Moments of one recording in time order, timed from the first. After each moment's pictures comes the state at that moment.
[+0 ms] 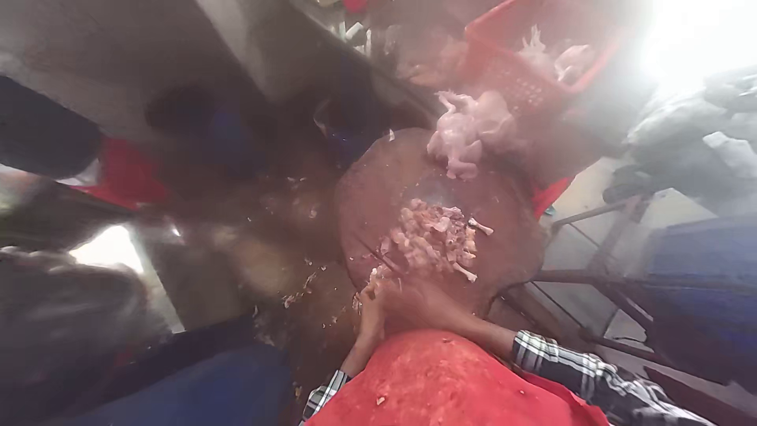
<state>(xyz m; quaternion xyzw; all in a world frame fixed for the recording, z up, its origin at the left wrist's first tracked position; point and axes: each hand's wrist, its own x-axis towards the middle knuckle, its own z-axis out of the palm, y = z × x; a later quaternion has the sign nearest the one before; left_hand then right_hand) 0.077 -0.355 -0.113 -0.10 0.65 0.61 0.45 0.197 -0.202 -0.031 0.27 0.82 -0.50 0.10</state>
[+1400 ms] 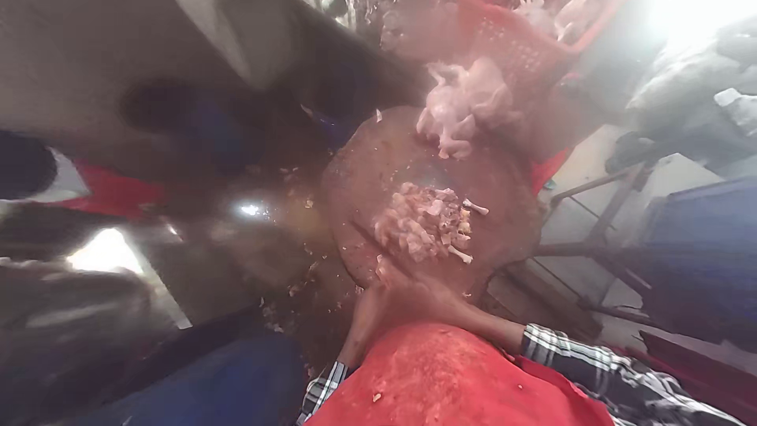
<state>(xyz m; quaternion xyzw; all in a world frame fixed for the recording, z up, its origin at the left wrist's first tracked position) 0.065 -0.362 -0.094 0.23 0.82 0.22 0.48 0.228 -0.211 -0.027 0.24 0.80 -0.56 0.03</state>
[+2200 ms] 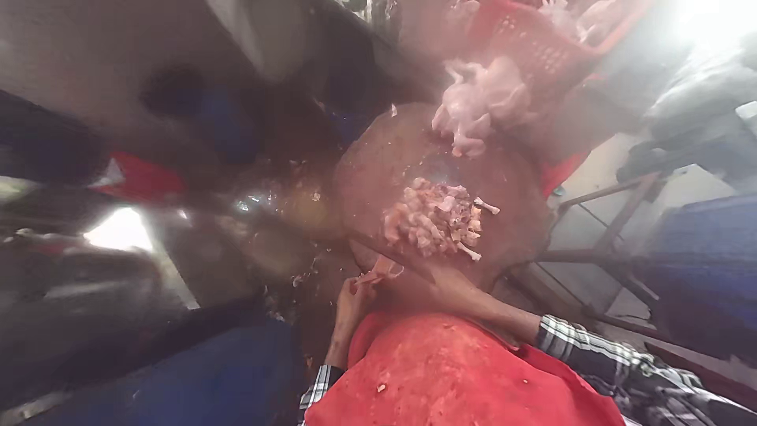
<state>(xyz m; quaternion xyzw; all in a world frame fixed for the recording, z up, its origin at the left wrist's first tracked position) 0.036 -0.431 -0.120 0.08 0.81 0.41 0.41 0.207 -0.197 0.000 0.26 0.86 -0.37 0.24</state>
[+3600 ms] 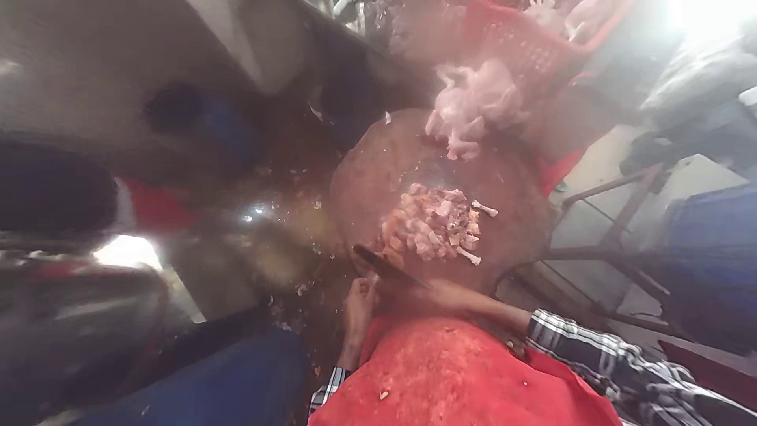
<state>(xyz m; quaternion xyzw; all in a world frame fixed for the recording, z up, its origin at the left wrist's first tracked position) 0.042 -0.399 -0.115 0.15 0.86 0.36 0.32 0.223 -0.187 -0.069 0.28 0.76 -0.50 0.31</state>
